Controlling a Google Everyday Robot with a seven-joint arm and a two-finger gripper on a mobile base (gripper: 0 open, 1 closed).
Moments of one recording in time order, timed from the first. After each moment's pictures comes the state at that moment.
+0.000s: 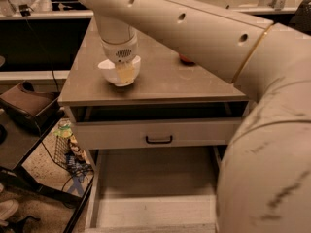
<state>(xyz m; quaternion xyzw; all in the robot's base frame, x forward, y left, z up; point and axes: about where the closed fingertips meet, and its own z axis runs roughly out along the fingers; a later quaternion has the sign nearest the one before) 0.610 0.072 0.861 -0.81 0.58 -0.08 0.07</state>
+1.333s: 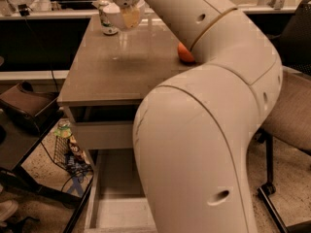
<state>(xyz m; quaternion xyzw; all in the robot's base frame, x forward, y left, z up) 0.736 0.056 0.961 -0.79 0.57 -0.18 0.13</state>
